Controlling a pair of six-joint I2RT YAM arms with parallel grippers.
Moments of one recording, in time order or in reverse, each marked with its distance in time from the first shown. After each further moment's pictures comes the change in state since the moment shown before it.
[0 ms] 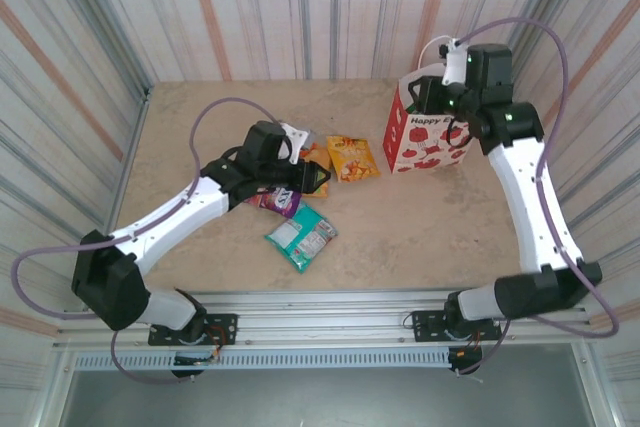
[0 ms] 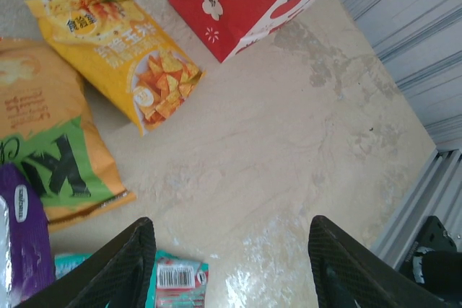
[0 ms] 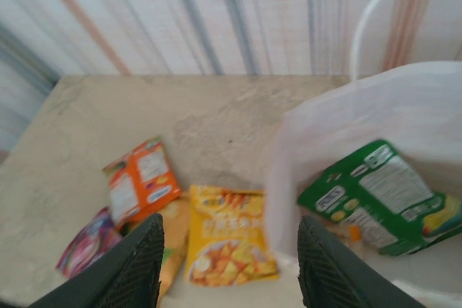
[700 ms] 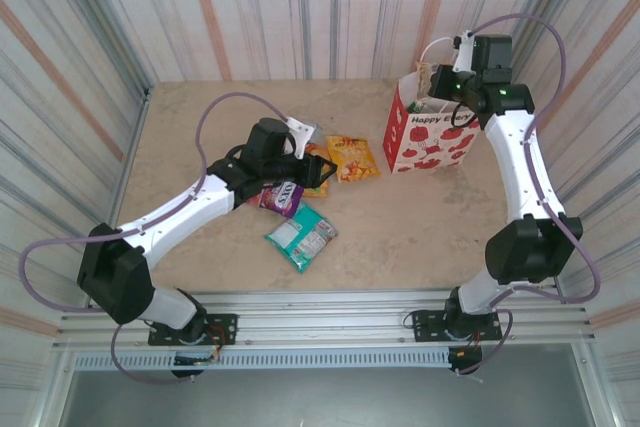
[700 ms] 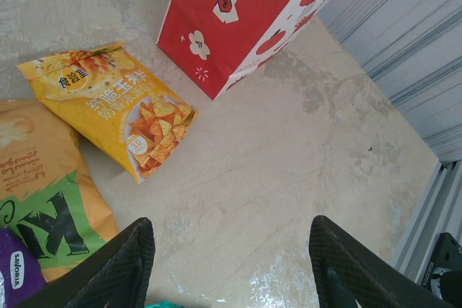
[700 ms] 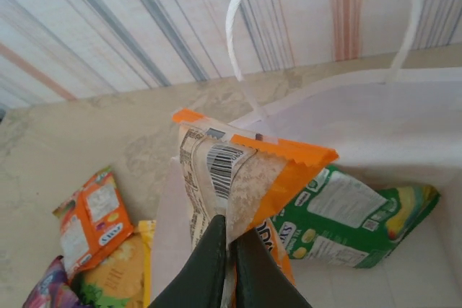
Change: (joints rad) left arm -0.003 0.053 0.005 0.140 0.000 0.066; right arm -0.154 0.241 0.073 0.097 -0.036 0.053
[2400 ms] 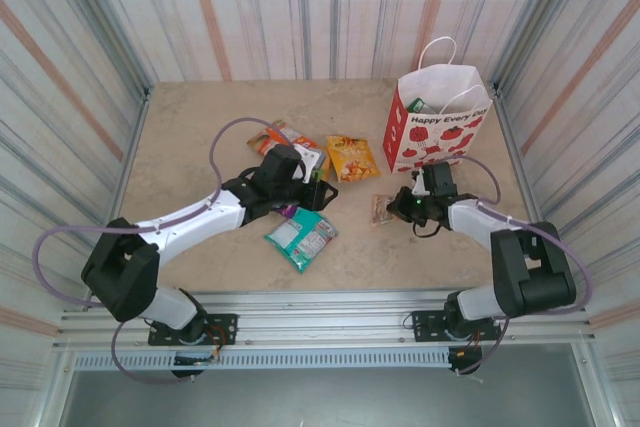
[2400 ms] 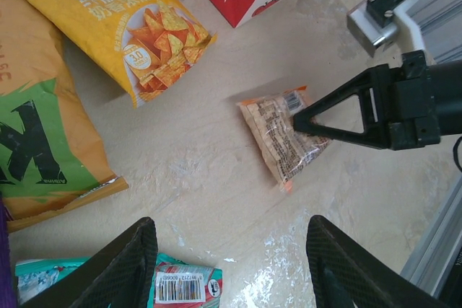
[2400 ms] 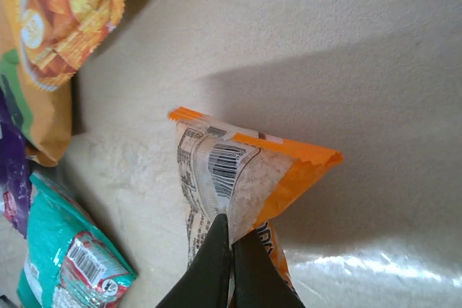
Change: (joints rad) left arm -0.078 0.021 -0.171 0.090 -0.085 -0.076; right arm 0.169 -0.241 -1.139 0.529 -0.172 0.431
